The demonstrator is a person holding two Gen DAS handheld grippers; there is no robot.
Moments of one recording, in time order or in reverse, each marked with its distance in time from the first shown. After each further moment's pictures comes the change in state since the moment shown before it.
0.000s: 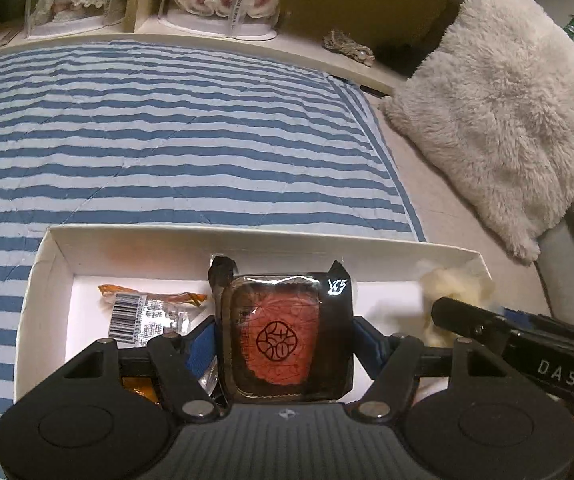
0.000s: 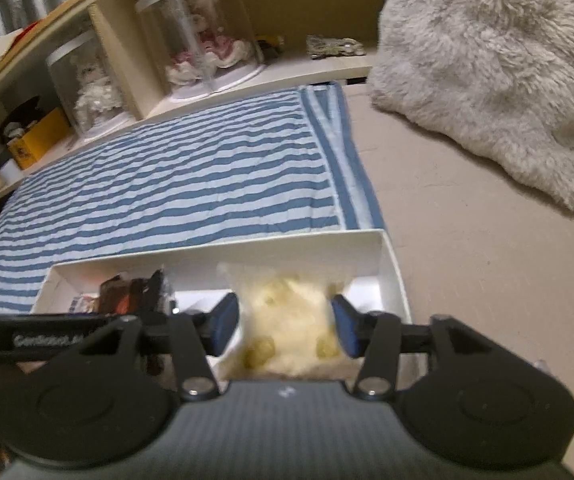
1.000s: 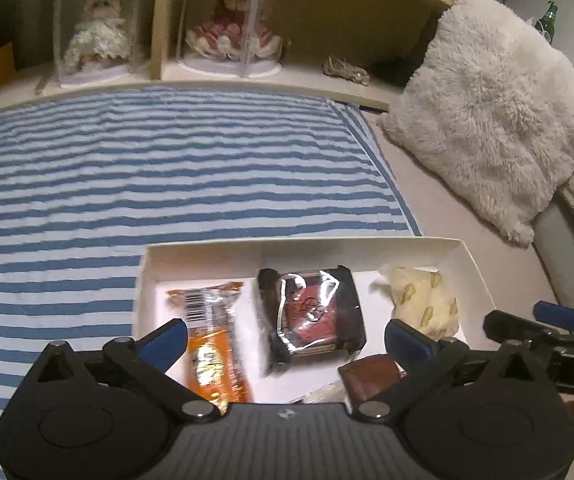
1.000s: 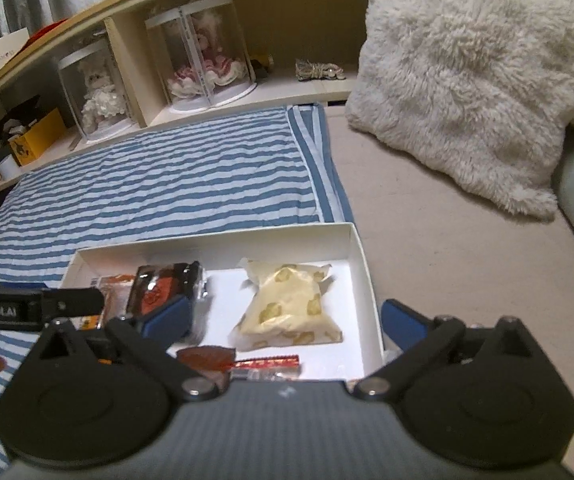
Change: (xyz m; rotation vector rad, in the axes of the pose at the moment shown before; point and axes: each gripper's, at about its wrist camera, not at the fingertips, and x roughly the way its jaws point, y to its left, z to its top) left arm -0.085 0.001 -0.011 0.098 -0.058 0.084; right arm -0.075 0.020 -0.019 -0.035 -0.033 -0.064
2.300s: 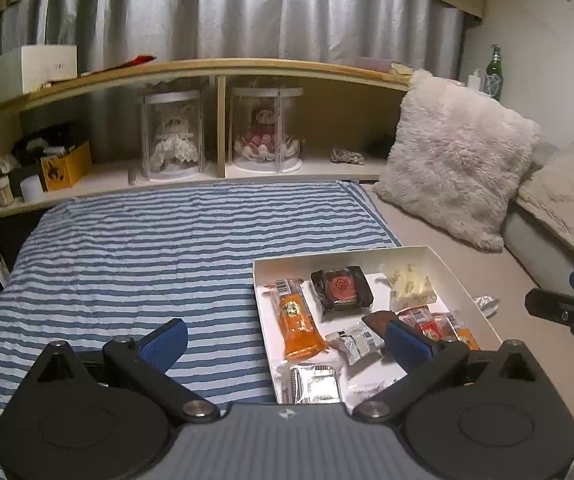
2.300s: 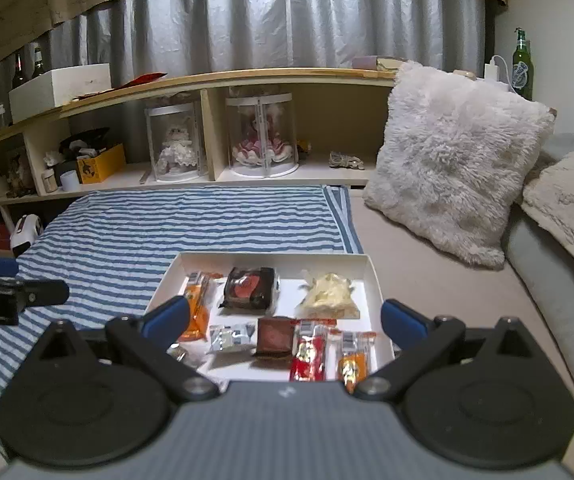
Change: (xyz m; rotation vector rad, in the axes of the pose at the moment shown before) left arm -0.207 0.013 -0.116 0.125 -0.285 0.099; right arm -0.190 0.073 -0.098 -0.125 -0.258 -0.018
